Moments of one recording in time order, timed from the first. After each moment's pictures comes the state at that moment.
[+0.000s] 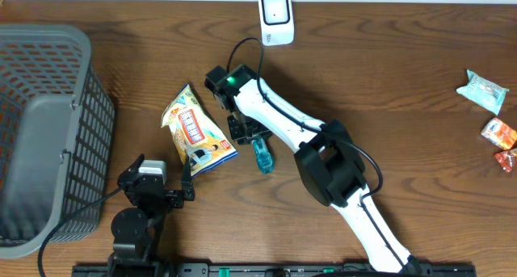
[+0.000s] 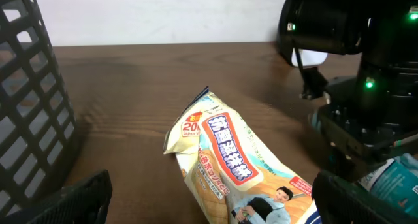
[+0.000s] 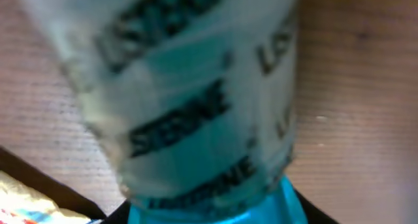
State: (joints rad) left arm -0.08 0.03 0.08 -0.27 0.02 -0.02; right arm 0.75 2.51 2.17 -1.38 0.06 0.59
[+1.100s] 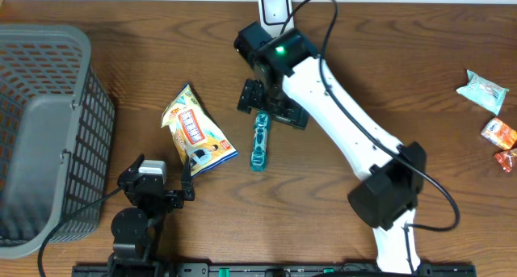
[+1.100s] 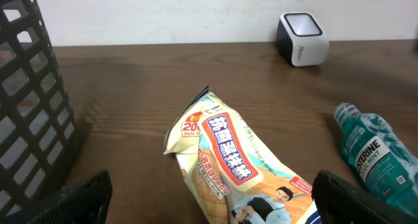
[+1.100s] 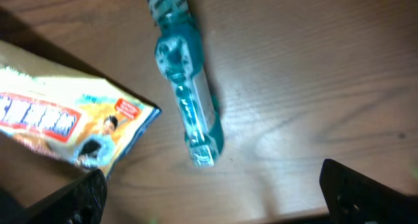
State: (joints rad) left arm -0.08 0.03 0.08 -0.27 0.02 -0.02; right arm 0.66 2.12 2.16 -1.55 -0.03 0.99
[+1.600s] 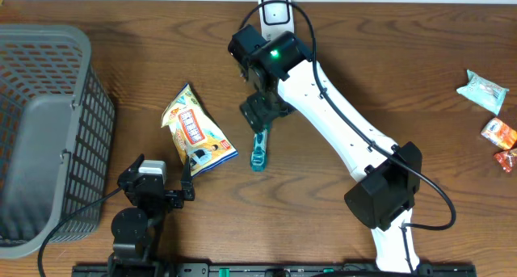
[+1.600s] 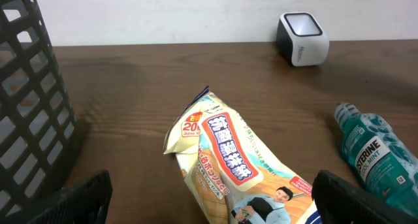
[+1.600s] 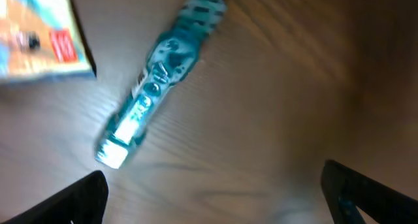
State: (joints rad) left arm -0.08 0.03 0.08 -0.27 0.02 -0.02; right arm 0.68 2.14 2.16 -1.52 0.12 0.07
